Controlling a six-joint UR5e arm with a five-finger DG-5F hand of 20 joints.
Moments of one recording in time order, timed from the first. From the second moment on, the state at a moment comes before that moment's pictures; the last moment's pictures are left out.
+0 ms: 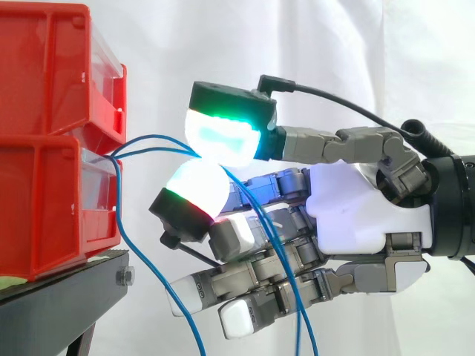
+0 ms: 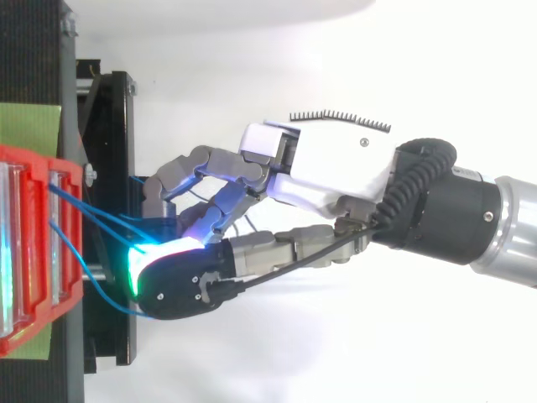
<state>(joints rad) 0.23 -2.35 -1.09 -2.86 -1.16 0.06</state>
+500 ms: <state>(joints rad) 0.23 -2.35 -1.09 -2.86 -1.16 0.06</state>
